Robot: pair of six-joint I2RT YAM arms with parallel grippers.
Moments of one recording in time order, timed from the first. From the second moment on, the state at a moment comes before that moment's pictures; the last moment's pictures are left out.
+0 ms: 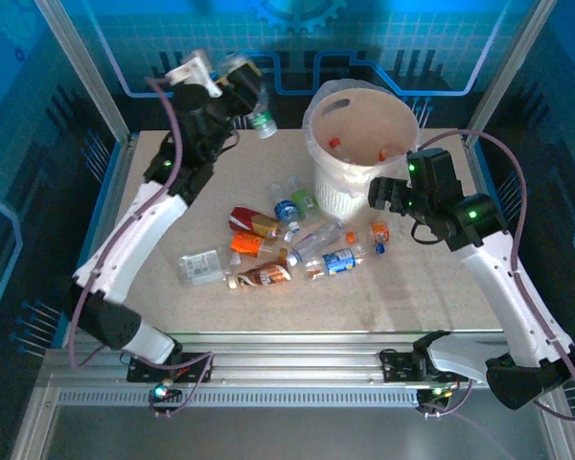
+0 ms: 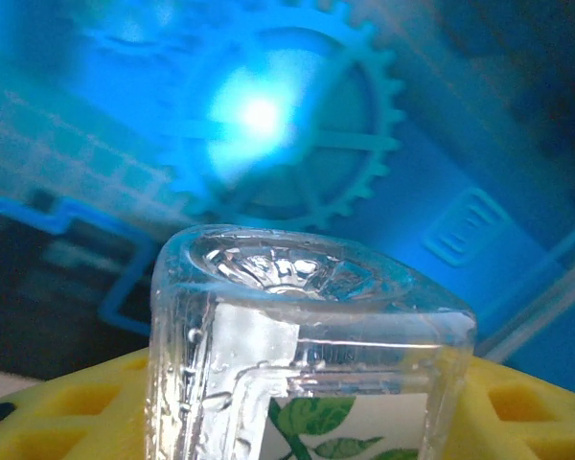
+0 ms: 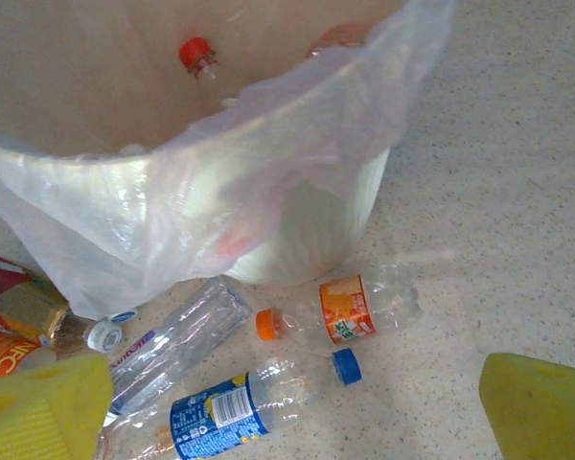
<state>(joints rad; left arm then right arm) -0.46 1.55 1.73 -0.07 -0.24 -0.64 0.39 1.14 1.43 -1.05 0.25 0.43</state>
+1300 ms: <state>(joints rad) -0.62 2.29 2.29 0.00 0.14 -0.48 0.36 0.90 1.24 -1.11 0.42 0.61</state>
